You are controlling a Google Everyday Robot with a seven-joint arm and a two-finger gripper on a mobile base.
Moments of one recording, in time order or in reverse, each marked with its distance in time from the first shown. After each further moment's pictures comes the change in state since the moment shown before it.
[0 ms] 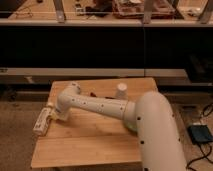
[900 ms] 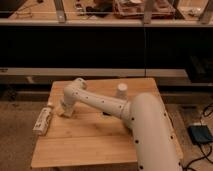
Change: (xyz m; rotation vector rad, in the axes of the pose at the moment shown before) arm -0.027 0.065 0.011 -0.017 -0.046 0.140
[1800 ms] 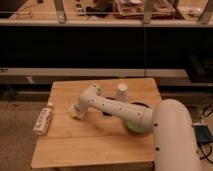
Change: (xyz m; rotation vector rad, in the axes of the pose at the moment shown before) arm -0.083 0.009 -0.035 -0.058 0.012 0.021
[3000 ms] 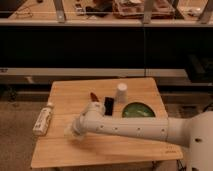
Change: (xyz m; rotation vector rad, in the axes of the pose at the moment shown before) arm -0.030 -0.143 -0.082 0.083 0.120 -0.190
